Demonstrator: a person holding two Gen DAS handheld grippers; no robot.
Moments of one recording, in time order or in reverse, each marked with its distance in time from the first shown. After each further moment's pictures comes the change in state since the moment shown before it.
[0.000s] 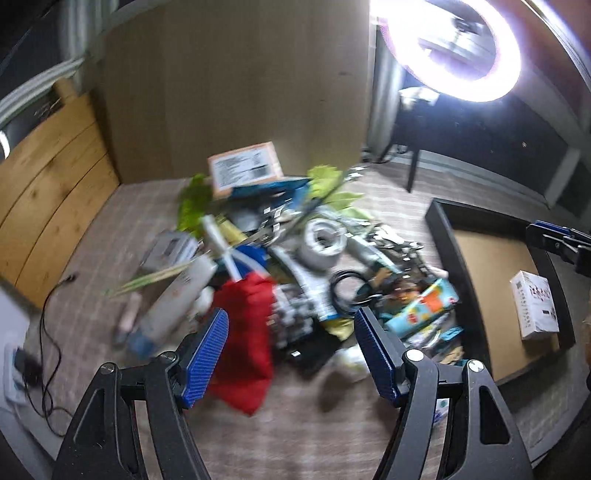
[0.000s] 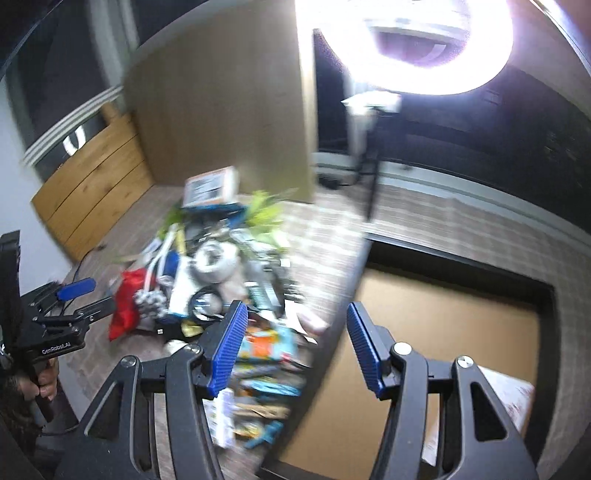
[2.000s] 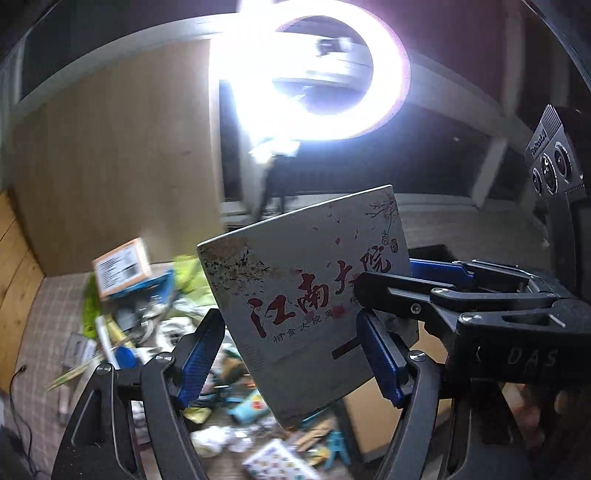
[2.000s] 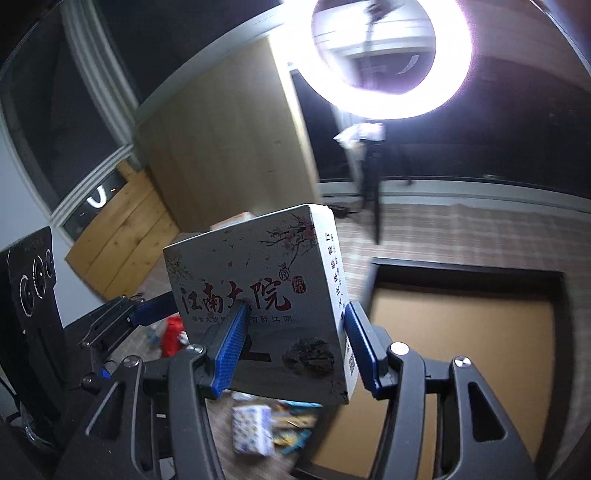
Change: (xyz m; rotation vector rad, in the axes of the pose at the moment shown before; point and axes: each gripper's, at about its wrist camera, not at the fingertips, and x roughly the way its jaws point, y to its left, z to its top) left arm -0.033 -0.171 0.055 0.227 -0.153 -0.254; right arm -0.065 -0.050 0.010 0.180 -0.107 0.099
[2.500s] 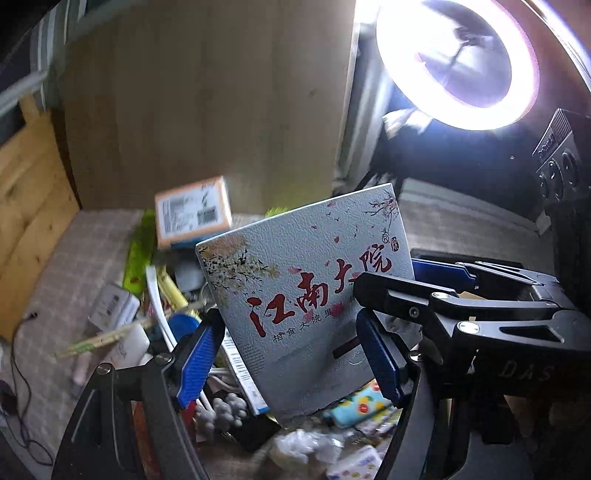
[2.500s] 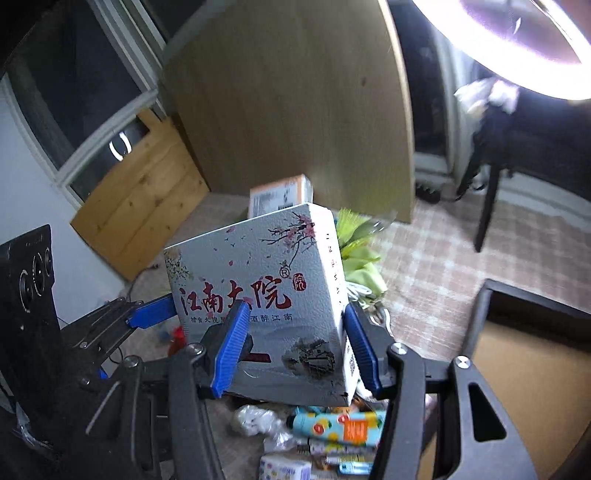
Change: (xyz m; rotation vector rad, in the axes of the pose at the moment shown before) left arm 0.036 0.114 -0.023 -0.214 0.078 0.176; right arm 0.135 0.070 0.028 -0.117 0.143 0.154
